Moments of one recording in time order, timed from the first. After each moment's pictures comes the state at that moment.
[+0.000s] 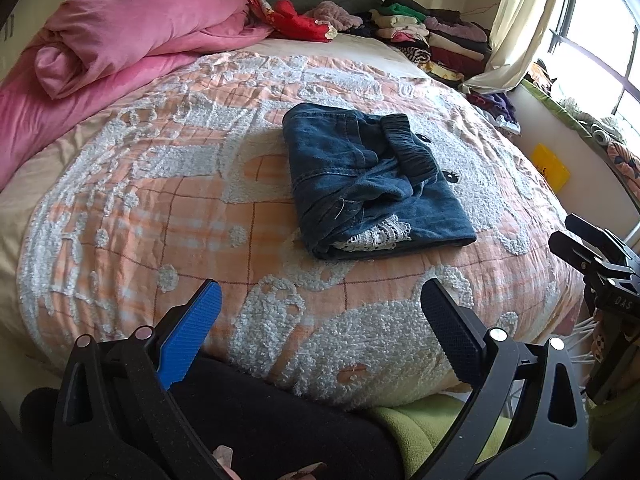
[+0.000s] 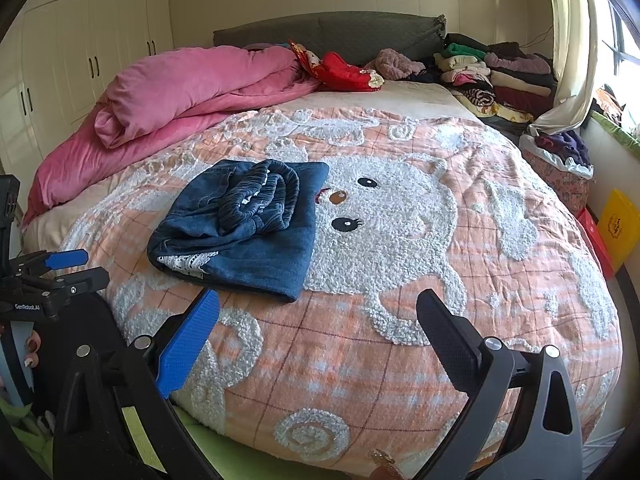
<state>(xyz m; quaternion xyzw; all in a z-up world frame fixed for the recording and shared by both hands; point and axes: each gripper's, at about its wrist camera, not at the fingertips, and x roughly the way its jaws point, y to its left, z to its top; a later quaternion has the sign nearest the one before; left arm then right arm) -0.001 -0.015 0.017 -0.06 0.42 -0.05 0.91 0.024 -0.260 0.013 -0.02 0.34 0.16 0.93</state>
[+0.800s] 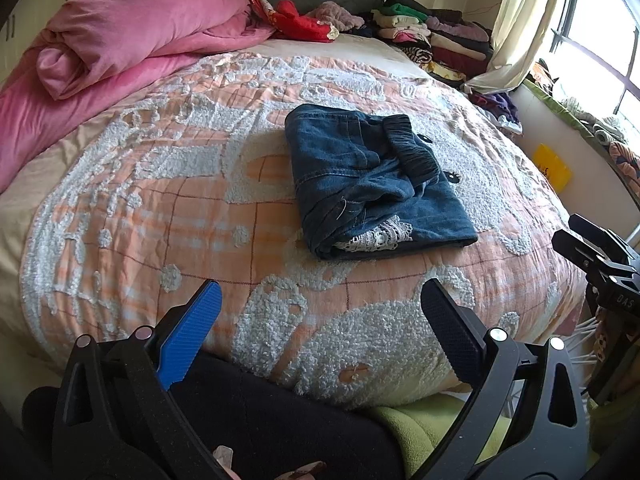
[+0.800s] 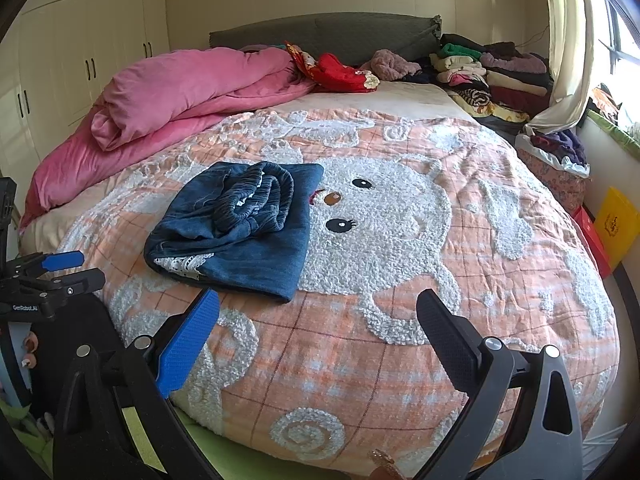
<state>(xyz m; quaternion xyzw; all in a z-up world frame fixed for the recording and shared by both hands) -0.002 -0.011 0.018 -0.06 0.42 -0.05 0.91 0.023 -0.263 0.012 -0.02 0.34 0.16 0.93</state>
